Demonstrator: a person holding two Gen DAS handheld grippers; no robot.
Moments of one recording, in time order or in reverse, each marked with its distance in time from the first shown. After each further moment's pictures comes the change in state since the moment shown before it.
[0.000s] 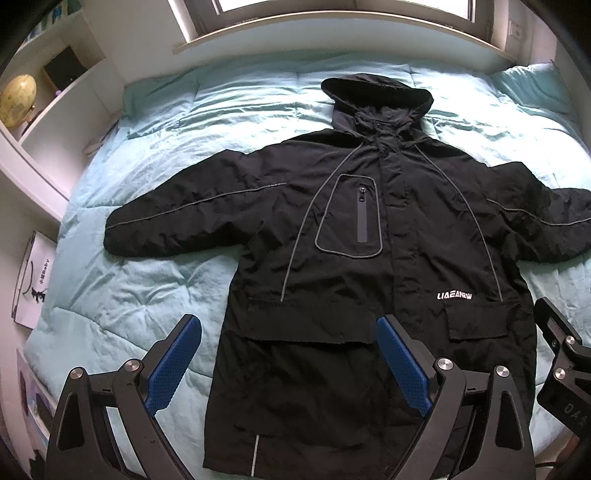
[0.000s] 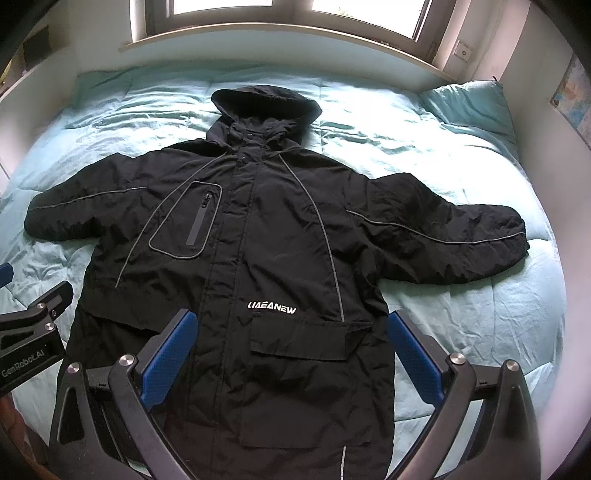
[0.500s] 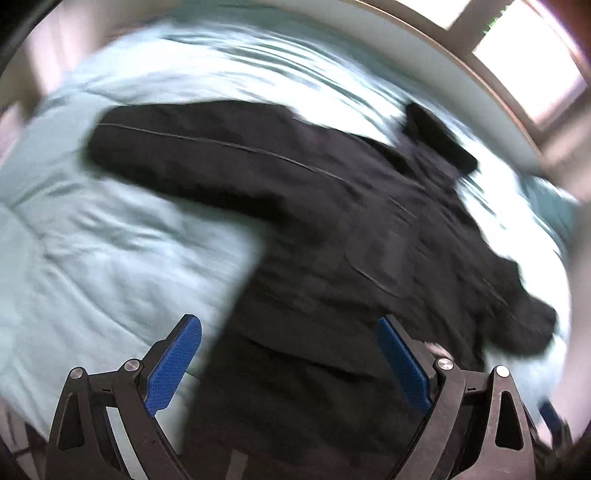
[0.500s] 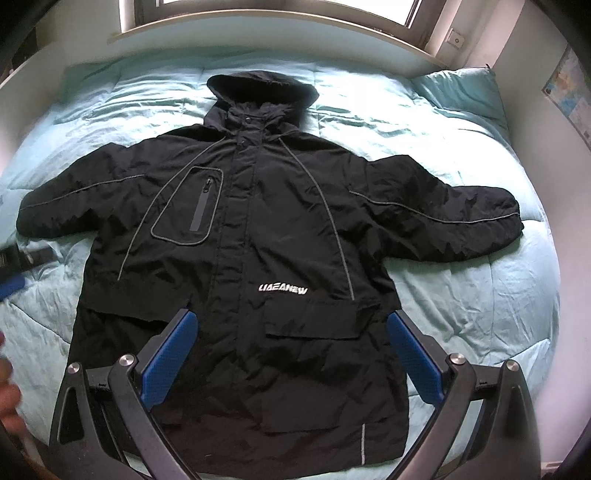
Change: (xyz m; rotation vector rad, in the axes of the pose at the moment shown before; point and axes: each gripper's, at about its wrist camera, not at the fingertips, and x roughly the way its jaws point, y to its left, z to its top) left arm 0.059 0.145 0.005 -0.413 0.038 -0.189; right arm 0.001 0.033 -0.007 0.025 0.111 -0.041
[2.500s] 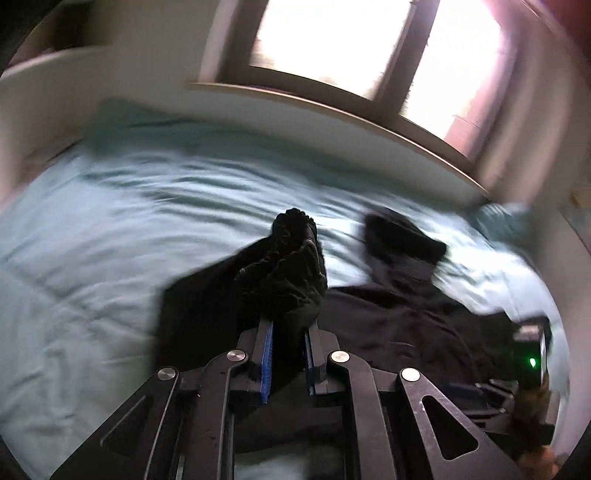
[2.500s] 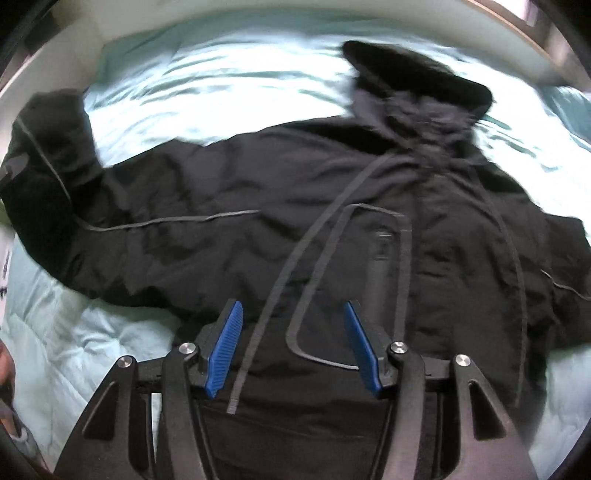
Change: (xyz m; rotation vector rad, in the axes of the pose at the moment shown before) left arm 0.031 0.000 0.176 0.397 -0.353 -0.288; right arm 0.153 0.145 0.128 -0.056 0.089 0.216
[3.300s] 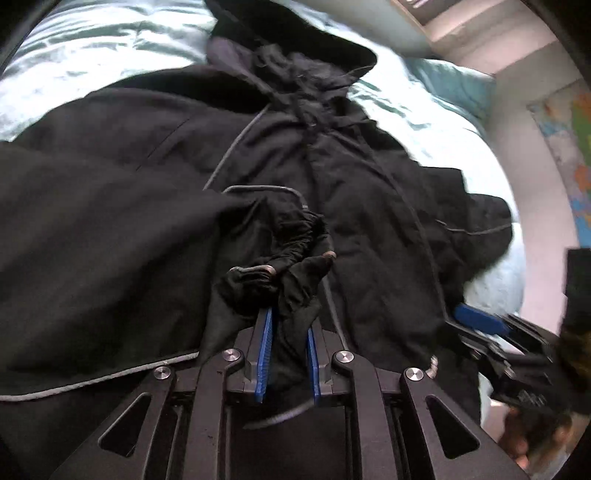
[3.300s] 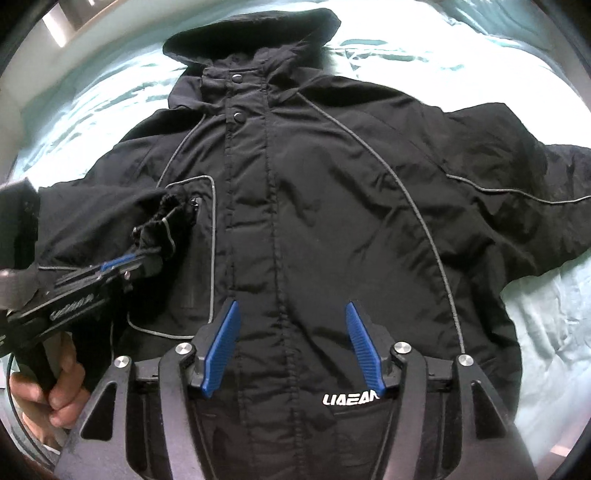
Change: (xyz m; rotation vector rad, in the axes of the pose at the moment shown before) left arm 0.199 -0.142 -0.111 0.043 0.586 -0.354; right arm 0.008 -0.146 -0.042 0.231 0.070 -0.071
